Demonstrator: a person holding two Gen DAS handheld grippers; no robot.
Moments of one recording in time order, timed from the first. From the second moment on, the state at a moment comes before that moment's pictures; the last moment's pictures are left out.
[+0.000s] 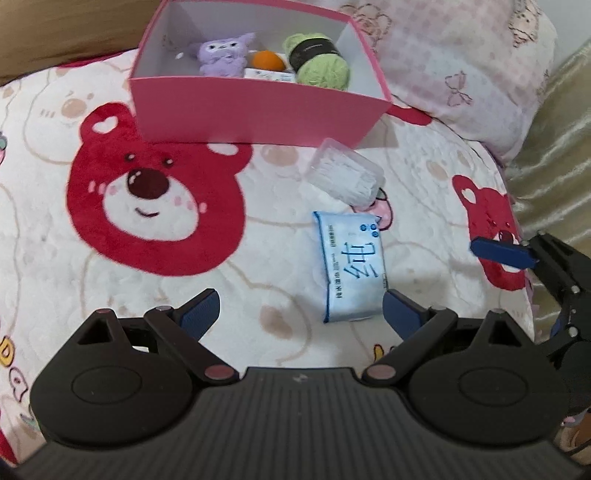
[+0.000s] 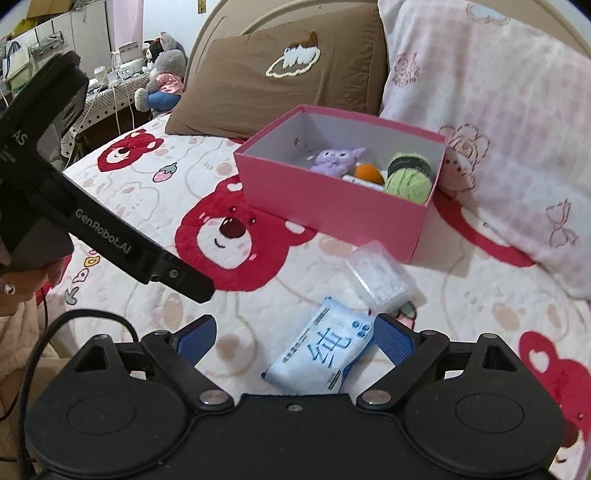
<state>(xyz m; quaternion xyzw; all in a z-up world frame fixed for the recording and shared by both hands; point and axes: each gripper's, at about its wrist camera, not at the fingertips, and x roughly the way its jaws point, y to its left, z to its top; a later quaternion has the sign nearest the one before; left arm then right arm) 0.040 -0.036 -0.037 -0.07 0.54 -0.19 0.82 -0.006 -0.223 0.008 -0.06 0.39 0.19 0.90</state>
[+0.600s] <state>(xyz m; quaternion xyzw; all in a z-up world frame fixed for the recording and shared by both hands) 0.038 -0.081 -0.084 -0.08 0.50 -0.22 0.83 -0.027 -0.211 -0.057 -0.15 0.38 0.22 0.88</state>
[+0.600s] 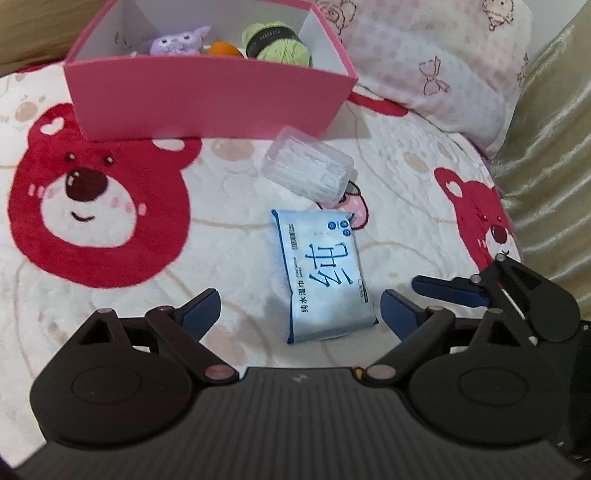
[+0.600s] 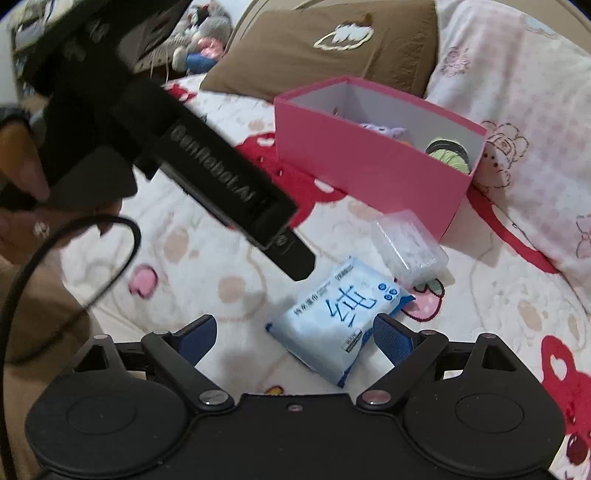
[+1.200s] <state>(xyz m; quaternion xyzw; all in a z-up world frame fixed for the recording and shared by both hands) 0.038 -0.086 -0.136 -0.12 0.54 -0.22 0.80 -0.001 -0.228 -0.115 -0.15 0.42 0.21 0.87</state>
